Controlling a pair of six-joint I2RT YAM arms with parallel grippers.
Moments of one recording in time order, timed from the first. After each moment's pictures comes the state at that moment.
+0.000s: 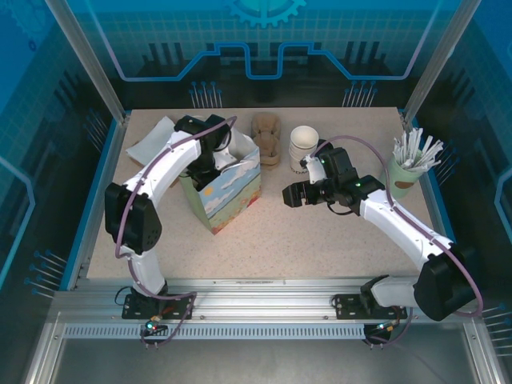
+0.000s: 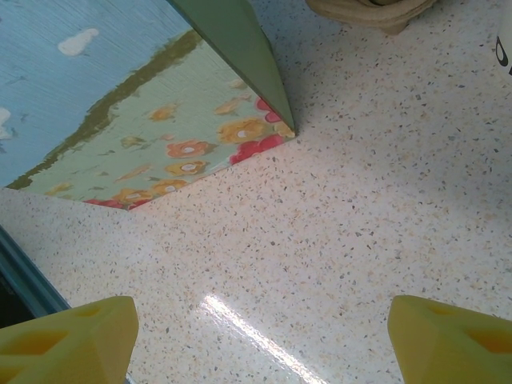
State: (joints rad) left arm -0.37 1.85 1.75 -1.46 -0.01 0.28; right arm 0.44 1.30 0.99 -0.56 -0.37 0.24
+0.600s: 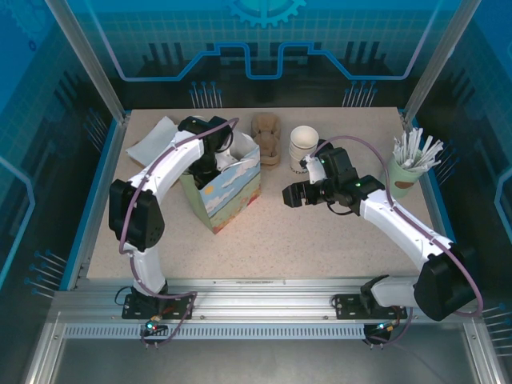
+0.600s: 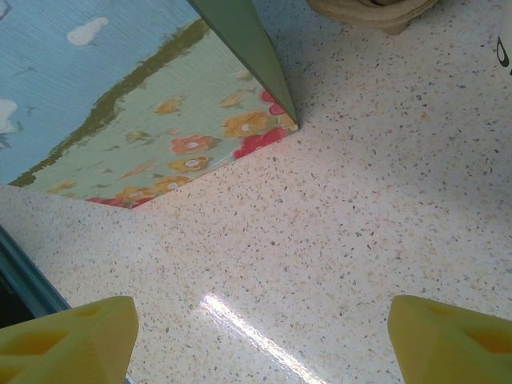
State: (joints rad) left arm -0.37 1.89 1.75 -1.45 -0.01 0.28; right arm 0.44 1.30 0.99 -0.56 -0.37 0.24
